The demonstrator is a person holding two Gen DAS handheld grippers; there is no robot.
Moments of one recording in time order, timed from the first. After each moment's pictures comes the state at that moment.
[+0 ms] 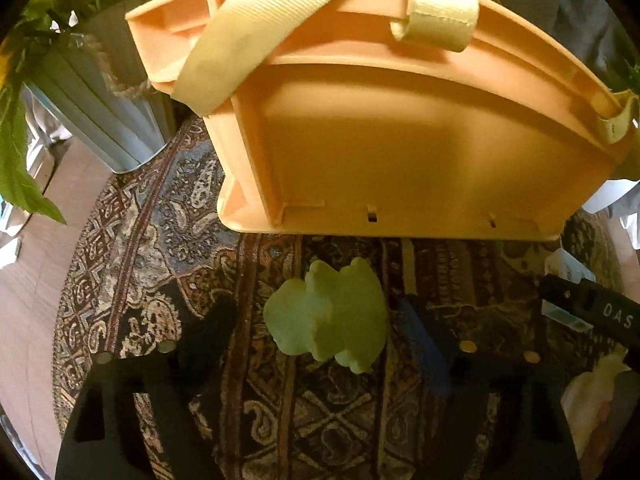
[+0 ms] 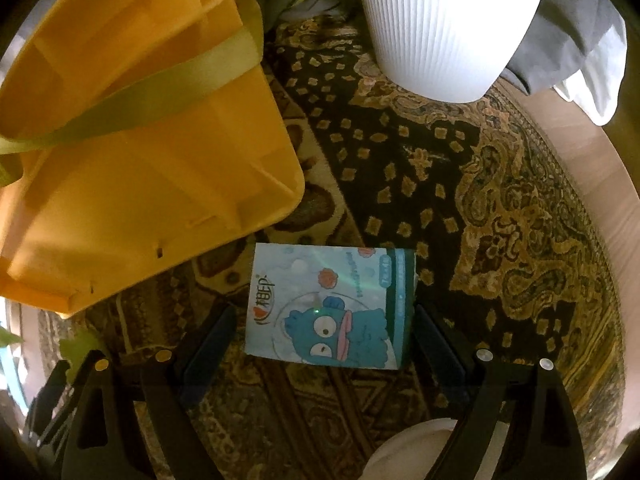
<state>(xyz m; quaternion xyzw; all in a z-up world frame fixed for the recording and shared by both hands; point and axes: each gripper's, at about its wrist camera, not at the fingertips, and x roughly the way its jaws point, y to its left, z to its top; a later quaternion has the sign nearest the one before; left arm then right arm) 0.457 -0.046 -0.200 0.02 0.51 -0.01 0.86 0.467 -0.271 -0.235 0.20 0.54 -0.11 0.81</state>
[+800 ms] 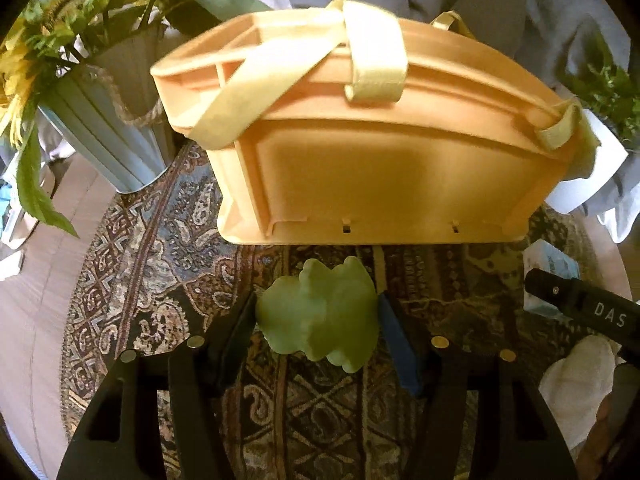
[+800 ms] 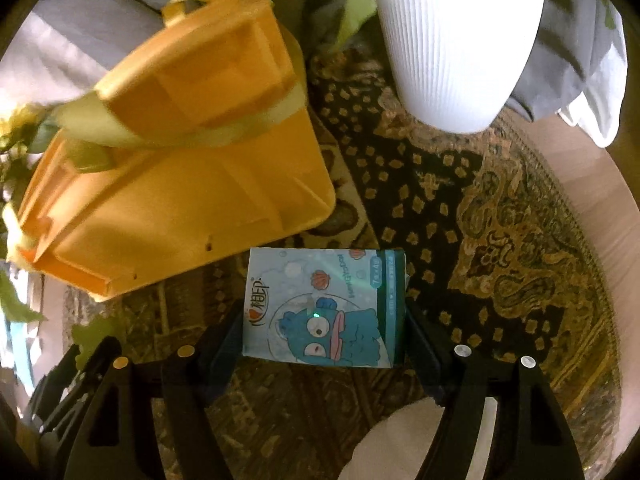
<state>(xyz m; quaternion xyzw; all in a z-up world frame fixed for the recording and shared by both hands) 0.433 -0.047 -0.180 0.02 0.48 -0.04 0.88 0.431 -0.278 -0.197 0.19 0.49 -0.06 0.85</state>
